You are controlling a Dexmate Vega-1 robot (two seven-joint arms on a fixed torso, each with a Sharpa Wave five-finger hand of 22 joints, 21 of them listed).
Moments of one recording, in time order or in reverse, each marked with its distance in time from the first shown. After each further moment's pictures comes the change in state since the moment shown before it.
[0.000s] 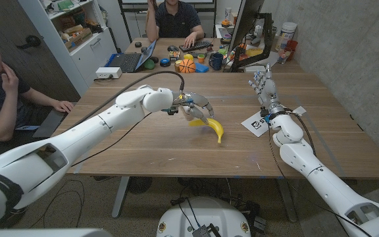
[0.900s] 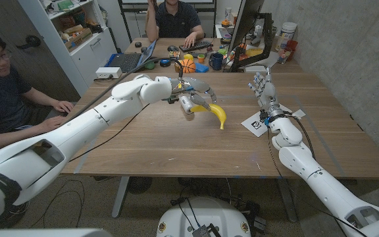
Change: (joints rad) left arm -0.015 0.009 -0.046 -0.066 0.025 0.009 0.049; left_hand -0.006 0.000 0.010 0.010 0.004 0.000 0.000 0.000 0.000 0.000 0.000 -0.011 0.000 0.000 0.000 0.000 0.002 -0.004 0.004 0.000 0.000; right arm -0.023 0.006 -0.001 -0.006 0.001 0.007 -0.012; right_hand 0.000 0.000 0.000 0.000 0.000 0.004 -0.004 0.000 0.000 0.000 0.000 0.000 0.000 0.000 0.000 0.000 0.000 0.000 0.000 0.000 0.000
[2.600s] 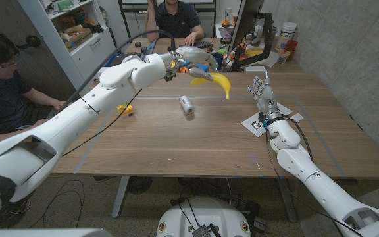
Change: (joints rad) left arm -0.001 0.021 -0.118 -0.117 0.056 0.037 0.140; left_hand -0.014 -0.013 0.002 0.002 -0.001 0.019 0.019 0.000 -0.001 0.000 0.000 -0.018 0.000 -0.008 0.000 0.000 0.000 -0.003 0.003 0.000 0.000; right arm -0.001 0.015 -0.006 0.027 0.009 -0.001 0.003; right_hand 0.006 -0.006 0.000 0.000 0.000 0.001 -0.001 0.000 0.000 0.000 0.000 0.000 0.000 0.000 0.000 0.000 0.000 0.000 0.000 0.000 0.000
